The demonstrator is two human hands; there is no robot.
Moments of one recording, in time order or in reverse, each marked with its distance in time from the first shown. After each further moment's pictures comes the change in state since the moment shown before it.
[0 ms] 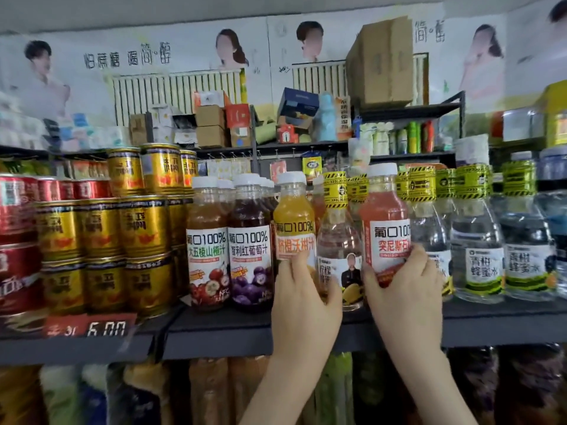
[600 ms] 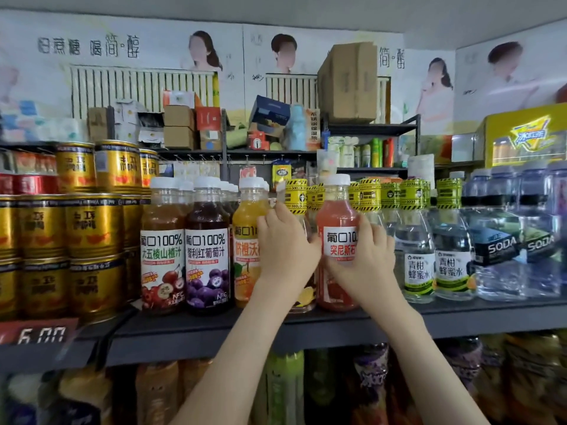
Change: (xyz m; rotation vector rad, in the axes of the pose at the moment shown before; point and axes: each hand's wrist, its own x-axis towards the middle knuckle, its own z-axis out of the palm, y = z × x) left_hand 0.070 0.052 0.016 0.087 -0.082 0.017; right_hand 0.051 0.010 -0.024 0.085 -0.150 -0.209
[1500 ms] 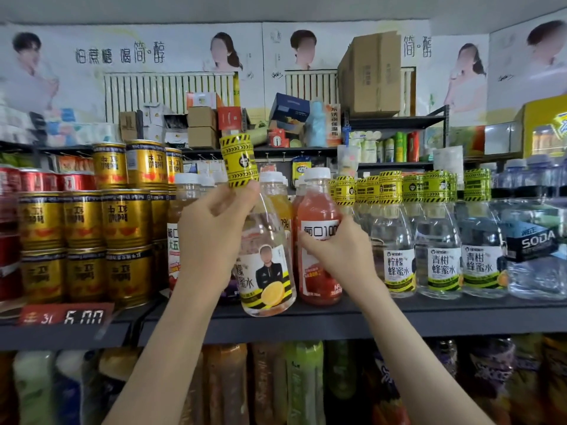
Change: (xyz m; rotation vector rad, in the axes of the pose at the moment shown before) left_hand -0.023 -0.040 -0.101 -0.780 0.200 -0.159; right_hand 0.014 -0.037 0.032 0.338 -0.153 0.132
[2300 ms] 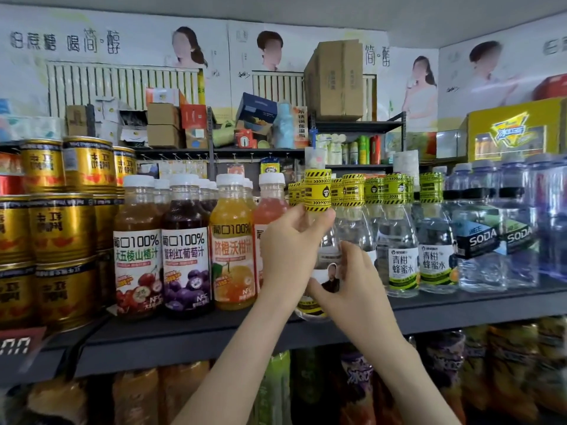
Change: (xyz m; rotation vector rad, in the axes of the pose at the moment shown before) left_hand -0.022 -0.025 0.116 0.134 -0.268 0.009; right_hand -0.060 0.022 -0.053 -0.136 0.002 -0.081
